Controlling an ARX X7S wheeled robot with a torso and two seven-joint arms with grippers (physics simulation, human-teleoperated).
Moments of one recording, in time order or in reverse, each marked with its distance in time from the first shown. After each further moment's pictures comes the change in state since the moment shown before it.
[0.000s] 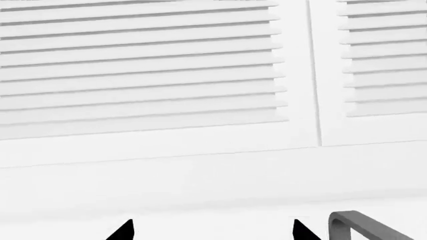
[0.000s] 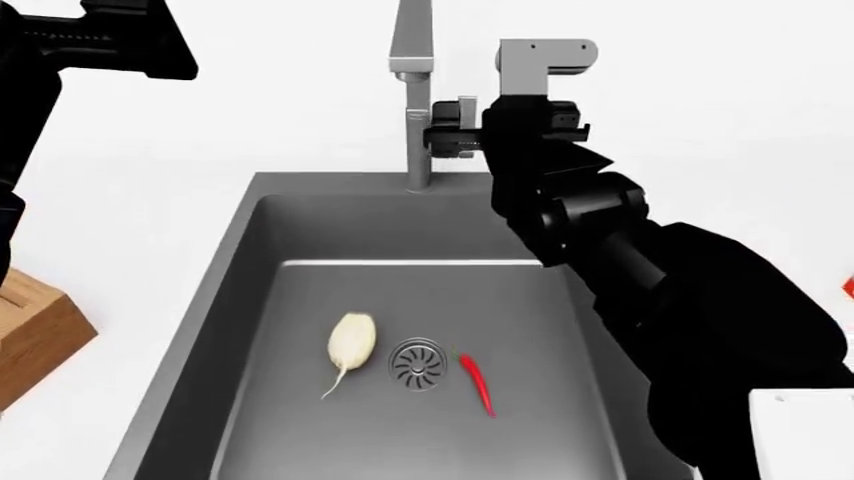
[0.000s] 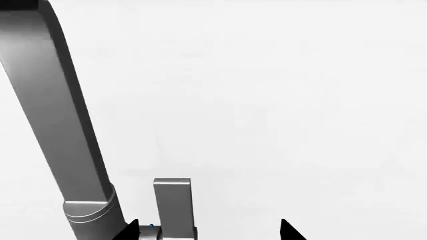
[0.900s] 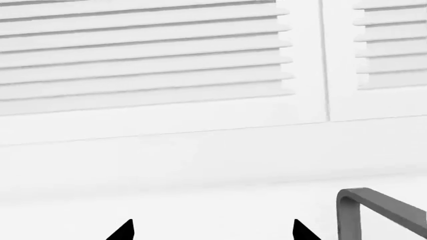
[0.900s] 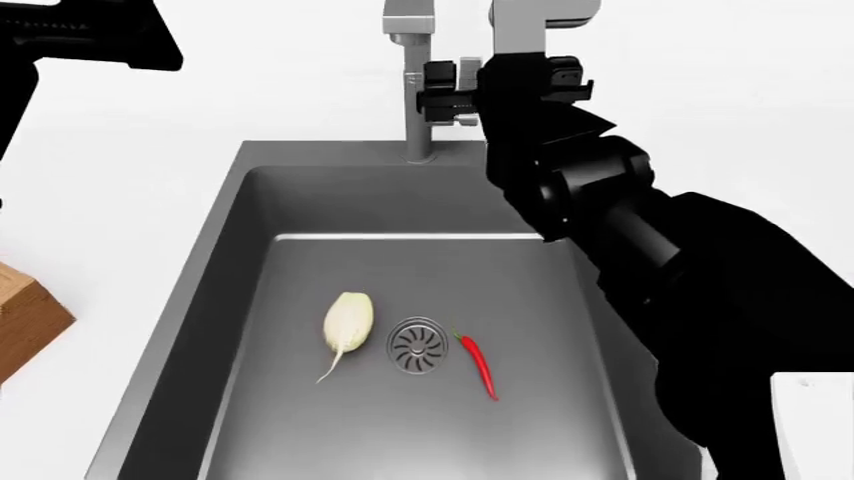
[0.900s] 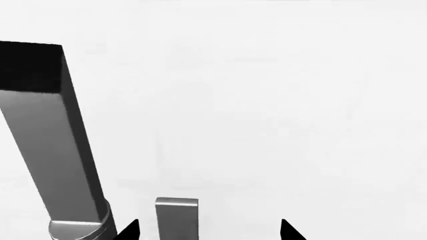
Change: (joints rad) left arm -0.020 -0.023 -0.013 0.022 -0.042 -0.011 -0.027; right arm 0.074 0.000 0.008 -0.041 -0.049 -0.003 0.042
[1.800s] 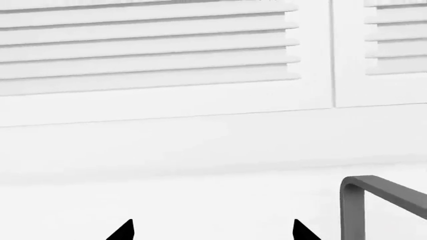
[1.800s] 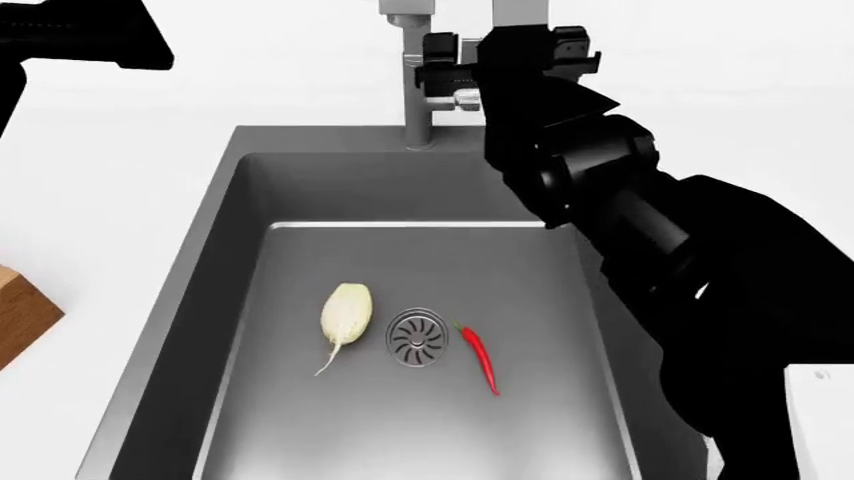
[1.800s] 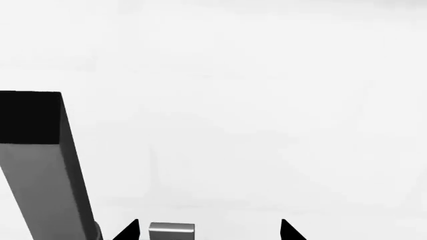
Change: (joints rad) left arm 0.003 -0.014 -0.019 0.005 -0.043 0.002 -0.023; right arm 0.042 0.000 0.004 -0.018 -0.033 -0.020 0.039
